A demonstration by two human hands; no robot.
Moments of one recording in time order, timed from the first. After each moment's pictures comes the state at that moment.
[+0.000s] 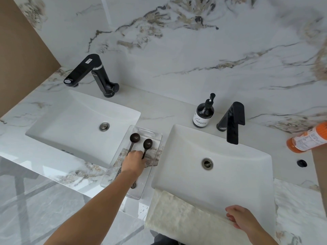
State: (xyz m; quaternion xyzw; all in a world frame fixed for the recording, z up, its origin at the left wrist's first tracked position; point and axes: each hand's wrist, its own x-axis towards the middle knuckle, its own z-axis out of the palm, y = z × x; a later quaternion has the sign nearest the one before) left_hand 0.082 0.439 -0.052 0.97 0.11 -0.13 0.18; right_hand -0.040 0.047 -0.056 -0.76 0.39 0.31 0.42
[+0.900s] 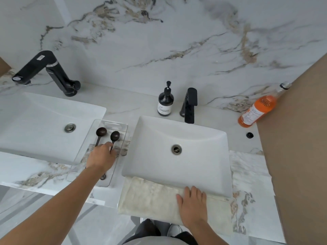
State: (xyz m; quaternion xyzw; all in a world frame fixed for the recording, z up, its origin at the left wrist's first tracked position) left_hand 0.057 0.427 -0.032 0.98 0.09 -0.06 0.16; right_hand -0.115 0.111 -0.063 -0.97 0.10 0.22 0.01
